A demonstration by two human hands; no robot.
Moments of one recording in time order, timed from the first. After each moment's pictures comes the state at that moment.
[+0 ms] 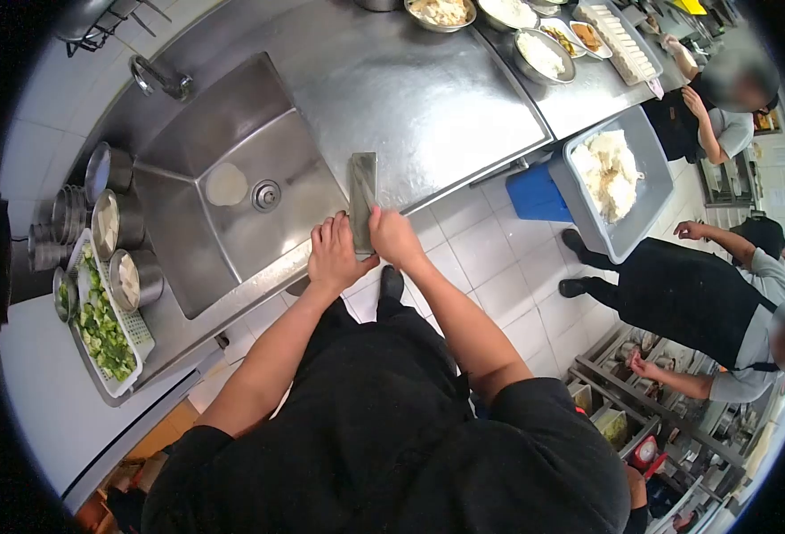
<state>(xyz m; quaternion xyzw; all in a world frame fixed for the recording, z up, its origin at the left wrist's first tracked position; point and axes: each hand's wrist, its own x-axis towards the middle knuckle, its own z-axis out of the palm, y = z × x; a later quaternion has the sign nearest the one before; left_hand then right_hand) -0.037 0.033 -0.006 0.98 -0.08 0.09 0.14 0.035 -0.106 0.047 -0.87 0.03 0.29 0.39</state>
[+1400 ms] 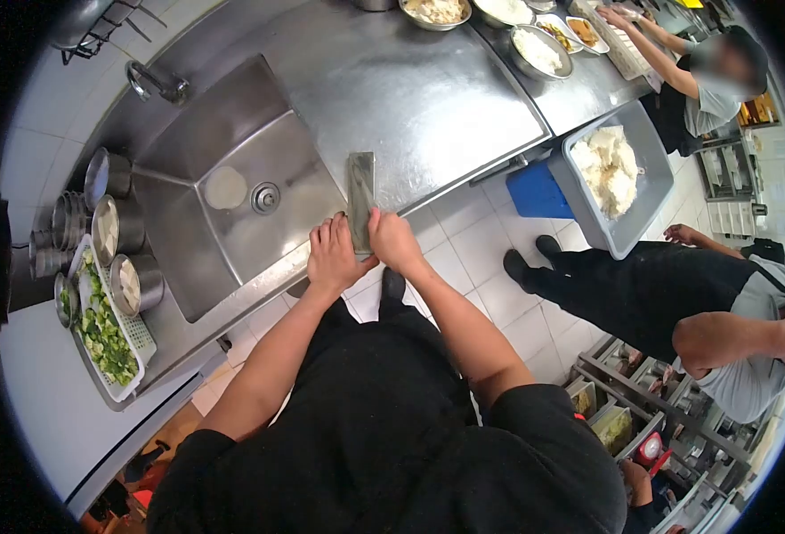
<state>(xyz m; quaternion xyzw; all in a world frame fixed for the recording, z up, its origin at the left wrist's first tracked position) -0.036 0.033 -0.011 0.98 -0.07 0.10 0.15 0.028 -0.107 0.036 -0.89 0.00 0.25 0.38</state>
